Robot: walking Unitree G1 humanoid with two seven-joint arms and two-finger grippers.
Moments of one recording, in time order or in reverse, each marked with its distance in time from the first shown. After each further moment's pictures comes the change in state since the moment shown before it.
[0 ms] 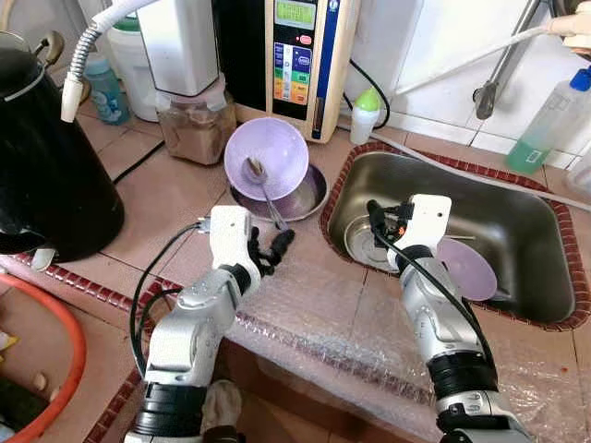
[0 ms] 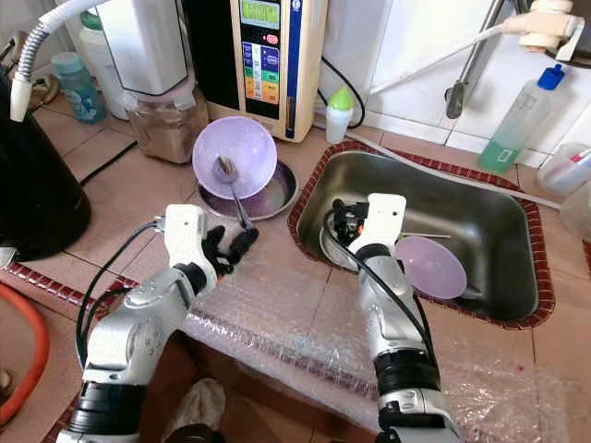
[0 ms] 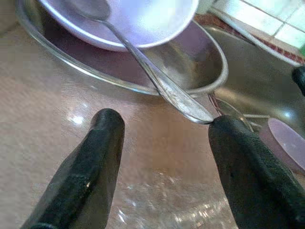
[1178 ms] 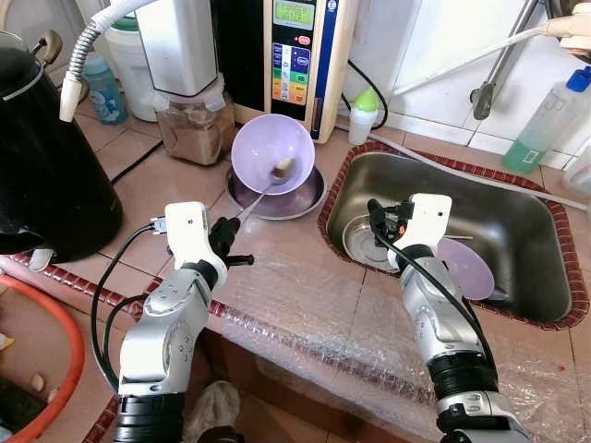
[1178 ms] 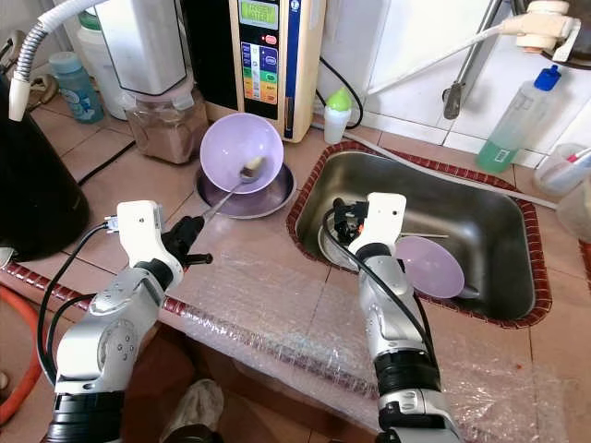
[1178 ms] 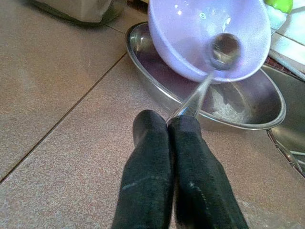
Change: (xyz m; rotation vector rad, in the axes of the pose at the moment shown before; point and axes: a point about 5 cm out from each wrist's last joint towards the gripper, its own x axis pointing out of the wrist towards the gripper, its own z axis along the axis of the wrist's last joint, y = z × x) left arm -0.021 0.033 0.013 0.001 -0.105 0.183; right arm 0.000 0.001 0.002 -0.009 -0.006 0.000
